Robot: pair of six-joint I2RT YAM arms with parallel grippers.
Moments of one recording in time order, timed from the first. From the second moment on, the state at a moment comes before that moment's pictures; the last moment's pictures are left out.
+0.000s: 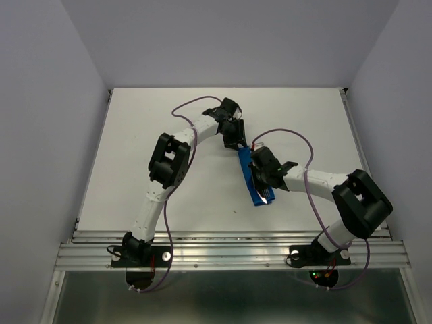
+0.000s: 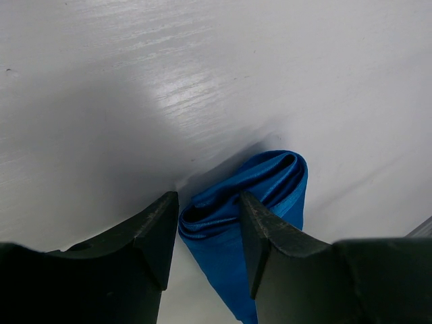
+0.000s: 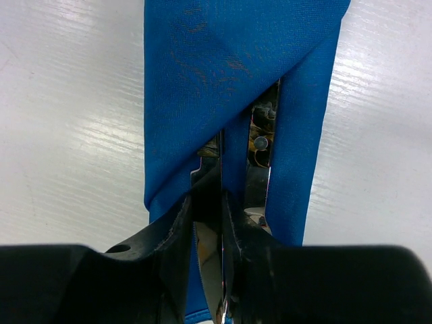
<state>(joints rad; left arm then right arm) -0.59 2.42 2.04 -0.64 0.32 -0.63 0.67 1.55 0.80 -0.23 0.18 0.35</state>
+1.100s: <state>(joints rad) -0.59 2.41 2.01 -0.61 0.32 -0.63 0.68 1.61 0.87 -0.25 0.26 0.38</state>
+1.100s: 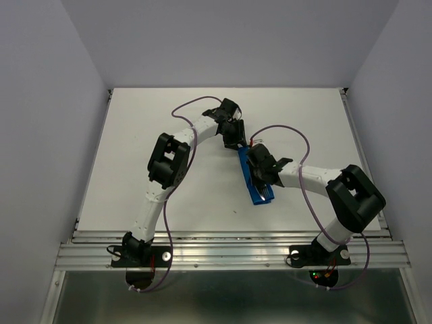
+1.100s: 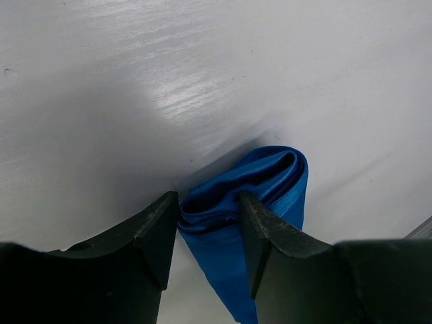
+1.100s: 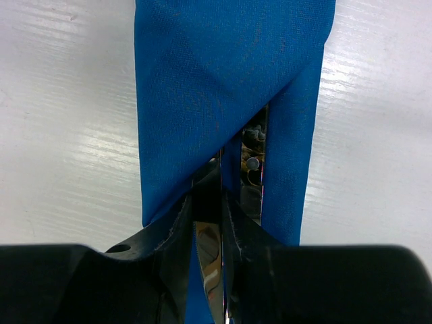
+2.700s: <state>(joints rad) -0.59 2.40 2.00 -0.60 0.32 -0.64 0.72 1.57 0.83 -0.25 0.24 0.42</state>
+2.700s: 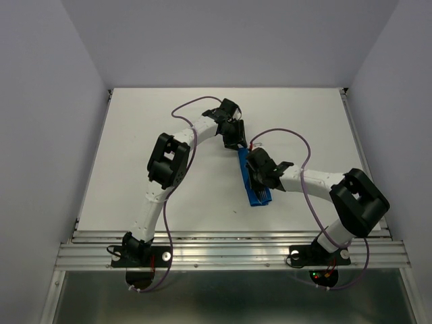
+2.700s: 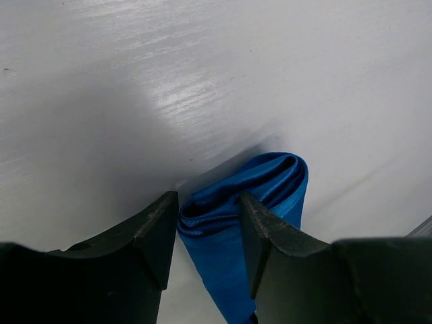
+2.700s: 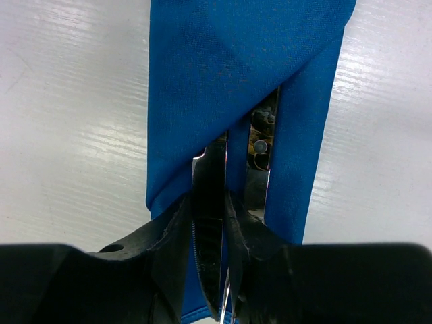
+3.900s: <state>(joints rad) -0.59 2.40 1.99 -0.59 0.32 -0.64 0.72 1.63 0.89 -0.25 0.31 0.47</state>
